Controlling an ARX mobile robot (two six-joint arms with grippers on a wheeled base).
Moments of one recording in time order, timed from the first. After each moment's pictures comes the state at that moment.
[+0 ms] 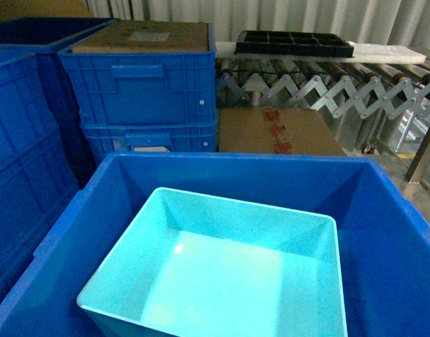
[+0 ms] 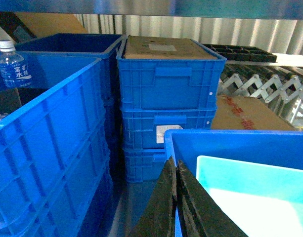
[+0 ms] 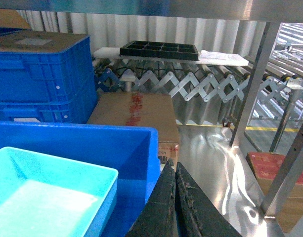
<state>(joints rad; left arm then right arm) 0.00 0.17 0.02 0.17 0.00 -0.01 0.00 0.17 0.01 0.17 0.00 -0.01</state>
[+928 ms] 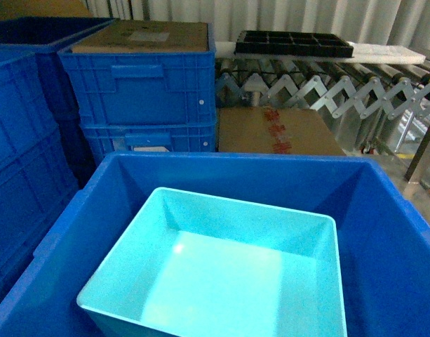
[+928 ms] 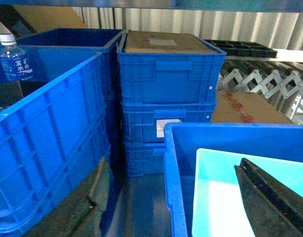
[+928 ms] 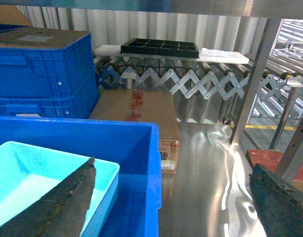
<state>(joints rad) 0.00 0.01 0.02 0.00 0.00 -0.01 0.00 0.00 0.01 0.00 0.00 -0.01</state>
